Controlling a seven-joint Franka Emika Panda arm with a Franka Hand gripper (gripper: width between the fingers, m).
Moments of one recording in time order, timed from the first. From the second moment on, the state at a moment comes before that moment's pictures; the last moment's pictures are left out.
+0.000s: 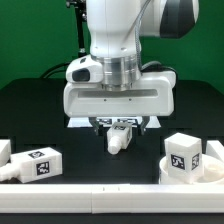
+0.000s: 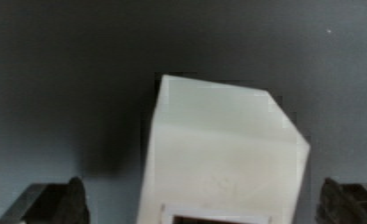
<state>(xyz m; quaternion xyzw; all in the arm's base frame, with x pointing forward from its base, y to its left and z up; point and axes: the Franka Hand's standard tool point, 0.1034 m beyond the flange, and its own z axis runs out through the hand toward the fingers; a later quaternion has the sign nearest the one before) 0.456 -0.011 0.011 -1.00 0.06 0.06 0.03</state>
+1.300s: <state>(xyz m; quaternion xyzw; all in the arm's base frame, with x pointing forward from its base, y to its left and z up) 0.456 0.013 0.016 -0.94 -0.33 0.04 0.01</state>
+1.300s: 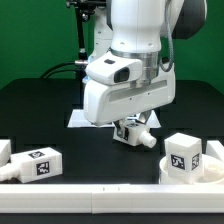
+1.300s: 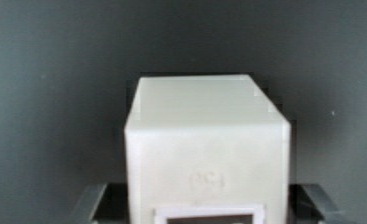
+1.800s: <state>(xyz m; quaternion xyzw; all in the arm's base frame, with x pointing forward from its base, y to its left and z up) 0.457 0.033 0.018 -0.79 -0.61 0.03 -0.01</state>
